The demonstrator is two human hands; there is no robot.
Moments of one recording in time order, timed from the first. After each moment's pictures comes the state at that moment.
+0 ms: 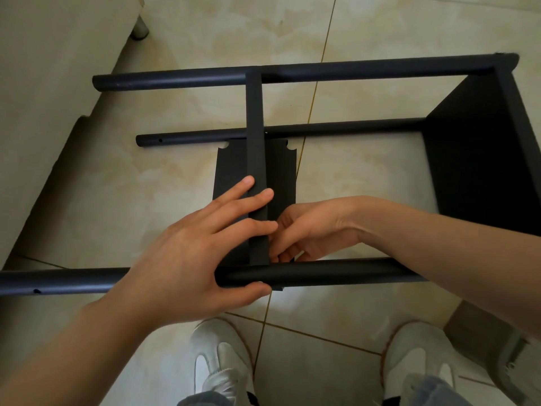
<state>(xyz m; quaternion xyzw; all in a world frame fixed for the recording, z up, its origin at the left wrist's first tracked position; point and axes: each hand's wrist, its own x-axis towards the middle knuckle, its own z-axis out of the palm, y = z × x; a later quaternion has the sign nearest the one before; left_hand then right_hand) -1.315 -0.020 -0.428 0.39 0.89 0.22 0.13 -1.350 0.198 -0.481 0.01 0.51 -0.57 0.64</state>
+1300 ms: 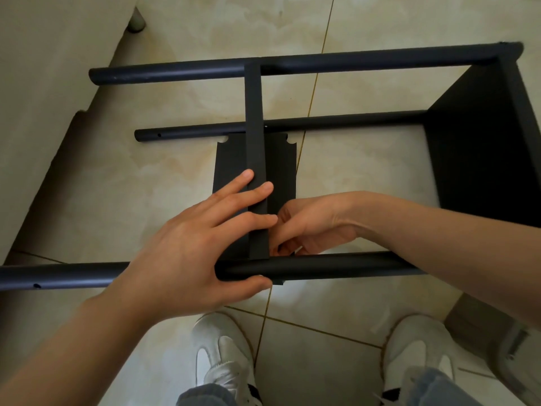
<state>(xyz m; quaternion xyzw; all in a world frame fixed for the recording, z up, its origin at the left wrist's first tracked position) -1.315 -0.020 -0.428 0.39 0.89 0.22 0.12 -1.349 0.194 -0.485 0.02 0.52 -0.57 0.64</state>
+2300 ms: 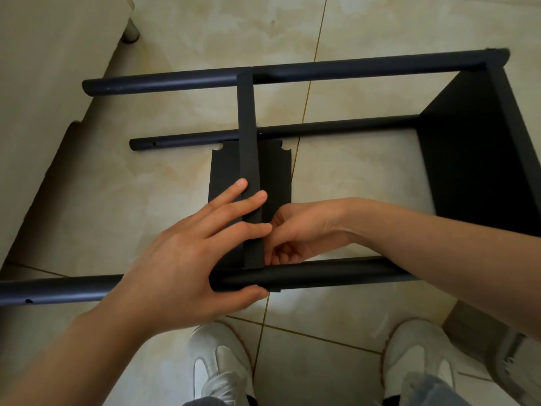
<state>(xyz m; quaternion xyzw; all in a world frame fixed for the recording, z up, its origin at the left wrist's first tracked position) -1.314 -0.019 -0.427 0.39 0.88 0.23 0.12 -1.352 0.194 -0.486 0.02 0.53 -0.57 0.63</state>
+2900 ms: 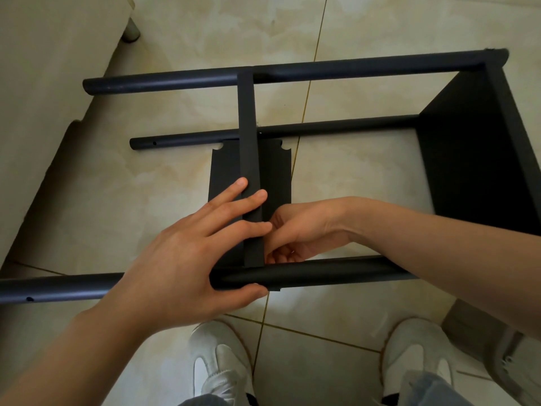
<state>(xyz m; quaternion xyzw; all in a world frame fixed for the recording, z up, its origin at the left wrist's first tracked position) -1.314 -0.019 -0.427 0.39 0.88 0.23 0.12 -1.351 0.194 -0.487 0.01 0.51 -0.57 0.64</state>
